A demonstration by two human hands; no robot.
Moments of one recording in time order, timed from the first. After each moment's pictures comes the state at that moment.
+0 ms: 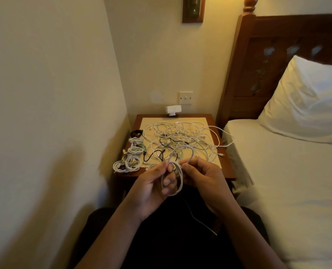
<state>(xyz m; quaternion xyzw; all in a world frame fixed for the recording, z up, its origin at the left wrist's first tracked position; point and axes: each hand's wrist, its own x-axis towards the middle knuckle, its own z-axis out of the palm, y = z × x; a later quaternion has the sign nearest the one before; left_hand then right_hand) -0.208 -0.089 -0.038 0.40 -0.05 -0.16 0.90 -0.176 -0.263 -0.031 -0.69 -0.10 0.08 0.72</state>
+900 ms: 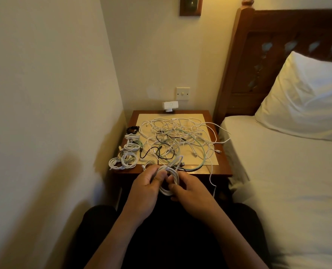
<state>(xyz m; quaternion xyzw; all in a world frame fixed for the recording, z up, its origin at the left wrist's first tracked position) -0.224 -0.092 -0.047 0.79 0.04 0.06 0.61 -0.194 -0.247 -0.043 -0.82 -0.12 0.18 0.54</state>
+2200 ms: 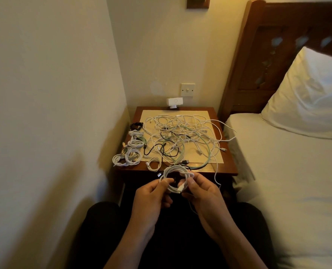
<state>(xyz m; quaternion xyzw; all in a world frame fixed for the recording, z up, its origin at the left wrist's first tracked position) -0.245 -0.108 -0.058 0.66 0.20 0.03 0.72 -0.211 -0.254 -0.060 -0.62 0.02 0.18 0.77</state>
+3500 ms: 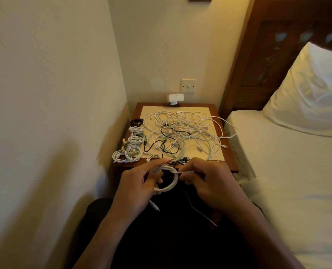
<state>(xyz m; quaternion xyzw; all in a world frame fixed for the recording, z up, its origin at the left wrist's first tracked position) -0.238 -0.066 -0.033 0.85 0.04 0.09 0.52 -0.183 -0.277 -0.018 -0.87 -0.29 0.02 0.40</state>
